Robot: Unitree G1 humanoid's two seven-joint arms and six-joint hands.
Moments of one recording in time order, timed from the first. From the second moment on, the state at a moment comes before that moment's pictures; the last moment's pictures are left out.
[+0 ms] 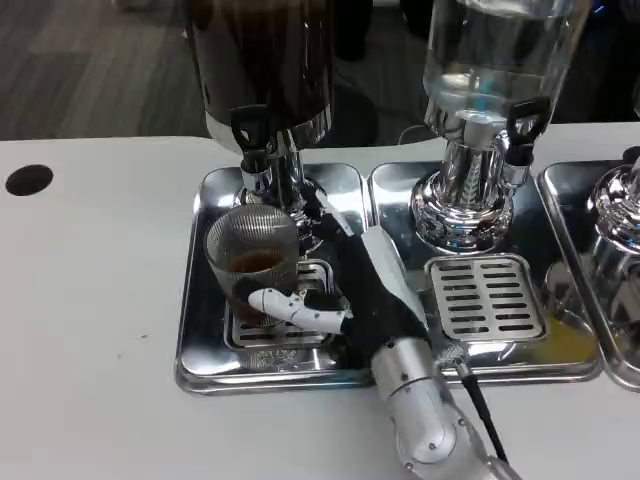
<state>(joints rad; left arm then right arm) 1.17 0.27 0.27 -0.32 0.75 -0.54 0.30 -0.32 0.08 0.41 0.50 -0.34 -0.06 -0.27</state>
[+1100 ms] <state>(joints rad) 1.17 0.28 0.28 -0.28 0.72 -0.55 0.29 -0.35 0.09 0.39 0.56 -0.28 -0.13 -0.22</state>
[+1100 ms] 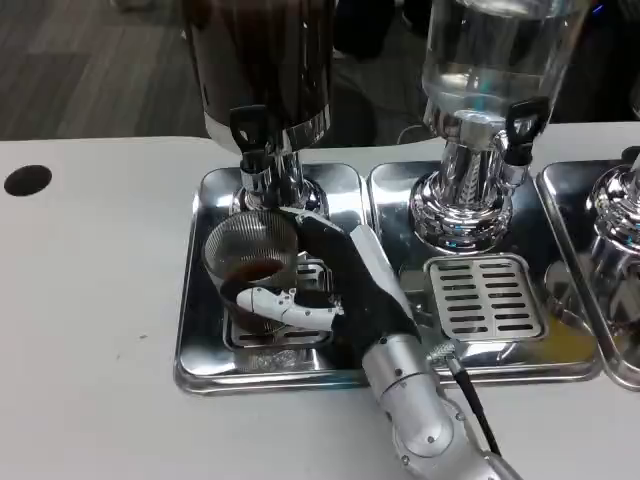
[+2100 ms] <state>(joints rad) 1.17 0.28 0.29 -0.29 0.71 -0.54 0.26 -0.36 0.10 0.38 0.62 -0.28 -0.19 -0.21</state>
